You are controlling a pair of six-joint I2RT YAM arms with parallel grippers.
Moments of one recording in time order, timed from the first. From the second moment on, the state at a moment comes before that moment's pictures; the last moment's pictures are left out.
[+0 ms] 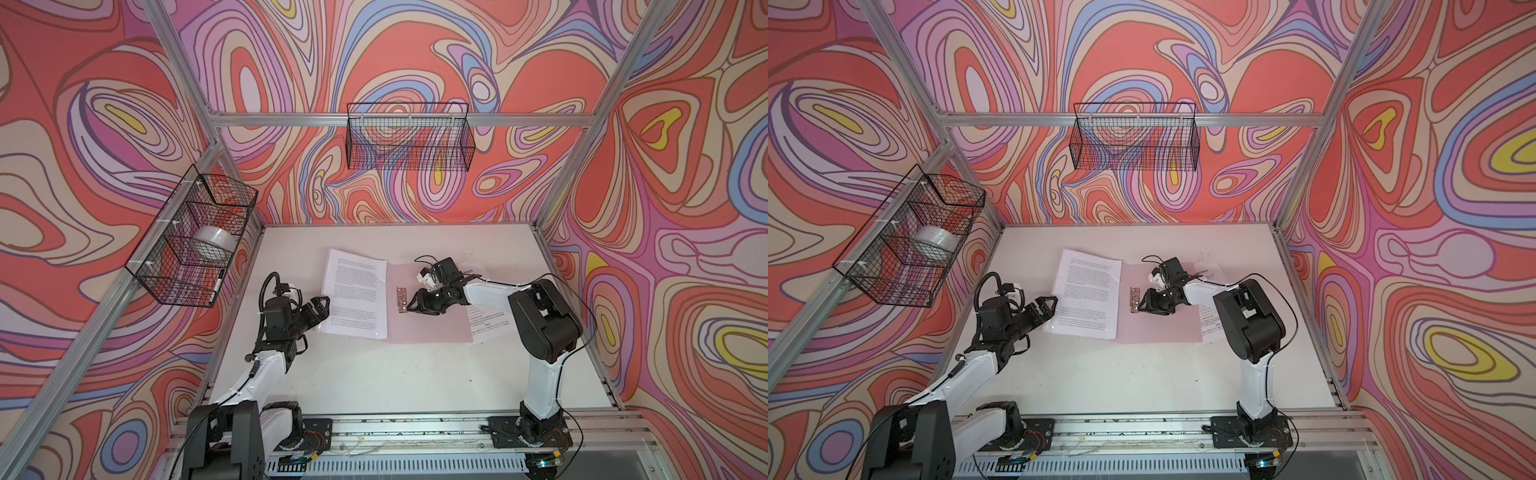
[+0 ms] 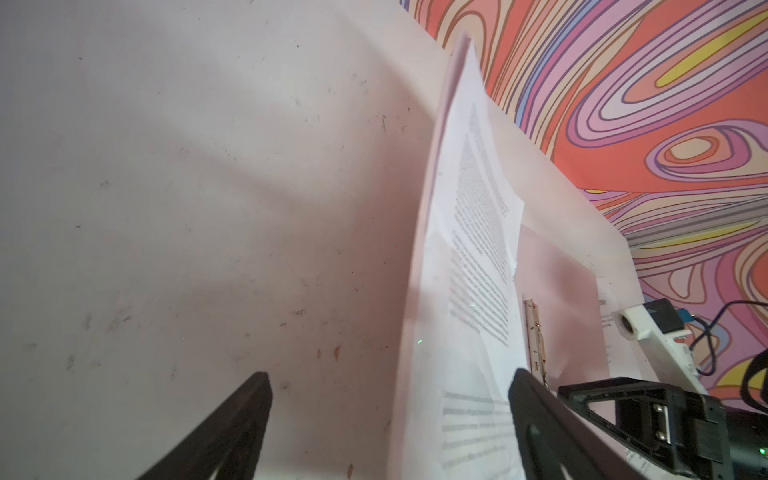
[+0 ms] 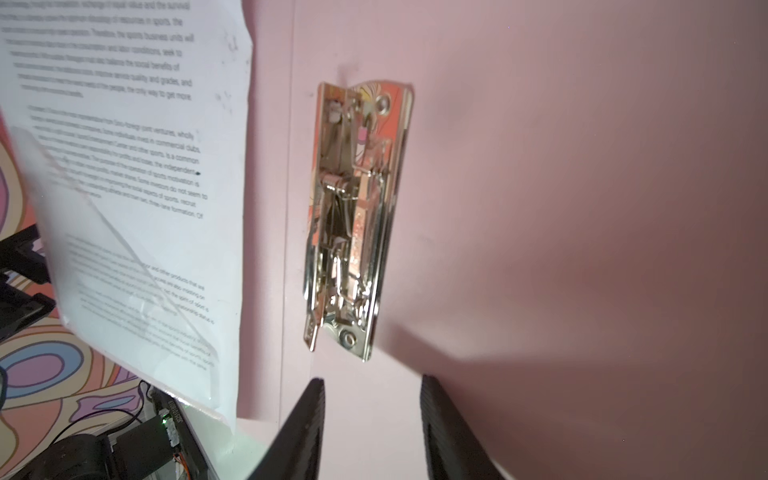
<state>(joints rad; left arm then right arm) 0.08 1.11 0.36 0.19 0.35 -0.58 0.45 1.97 1.17 -0.26 -0.58 0.49</state>
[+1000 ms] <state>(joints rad) 0.08 1.04 0.32 0.25 0.48 -0.64 0.45 1.99 1.17 -0.22 -0.61 0.53</state>
